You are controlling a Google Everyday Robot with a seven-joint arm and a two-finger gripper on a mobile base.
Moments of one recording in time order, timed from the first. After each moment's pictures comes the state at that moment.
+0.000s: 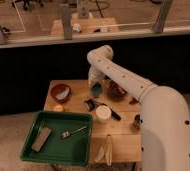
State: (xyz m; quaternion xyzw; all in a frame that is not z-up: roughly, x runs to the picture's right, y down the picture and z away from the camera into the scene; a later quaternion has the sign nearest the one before) arm 0.017 -0.024 0.896 -0.12 -0.24 -0.74 0.62
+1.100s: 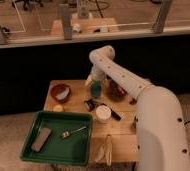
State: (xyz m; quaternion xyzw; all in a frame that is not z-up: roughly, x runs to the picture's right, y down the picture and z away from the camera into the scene) arm 0.031 -0.029 0.909 -0.13 -0.23 -0.72 0.64
